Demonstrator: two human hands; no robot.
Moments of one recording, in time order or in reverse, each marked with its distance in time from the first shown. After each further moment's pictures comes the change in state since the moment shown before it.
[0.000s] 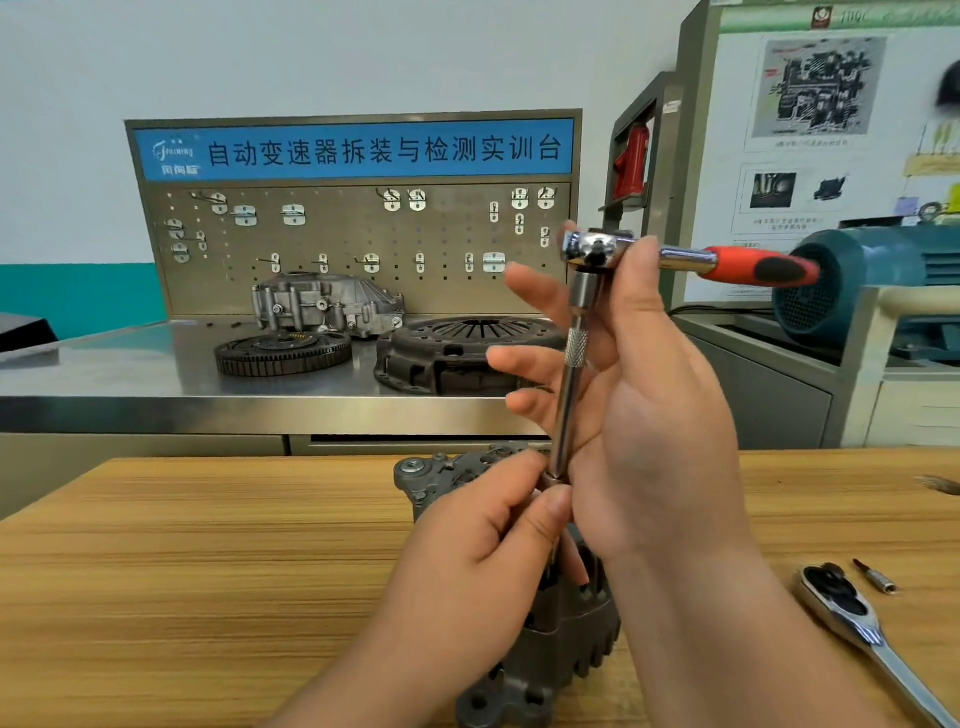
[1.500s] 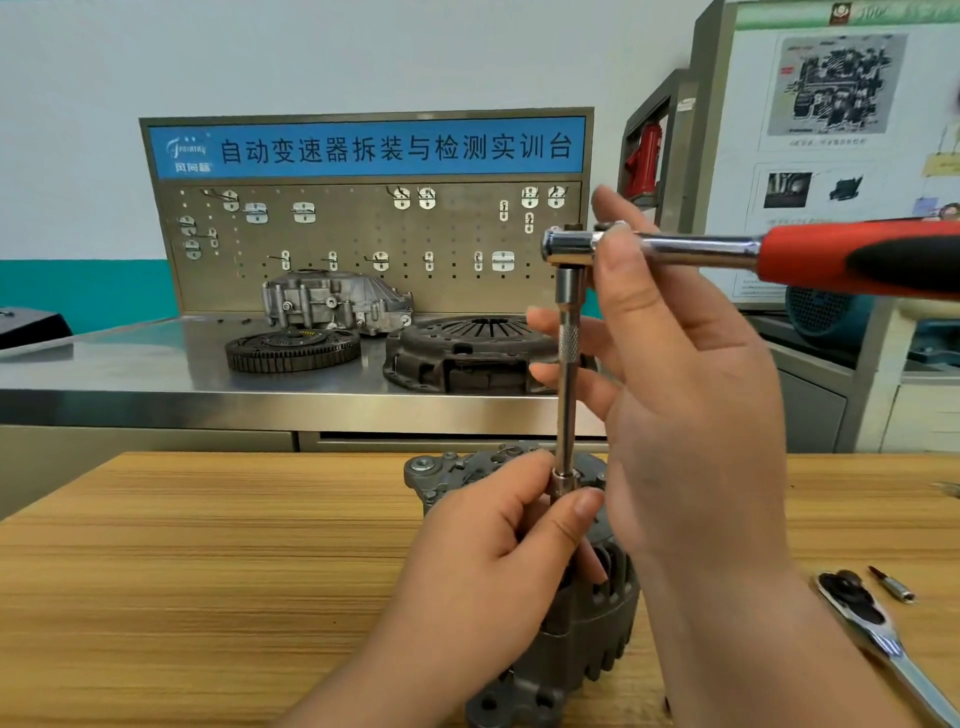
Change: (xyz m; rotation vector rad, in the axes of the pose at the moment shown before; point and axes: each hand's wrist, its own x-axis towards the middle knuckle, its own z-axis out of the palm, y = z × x) left_hand 0.002 0.005 0.002 0.015 0.021 -0.026; right_hand -0.001 -0.001 -0.001 -0.295 0.055 -0.211
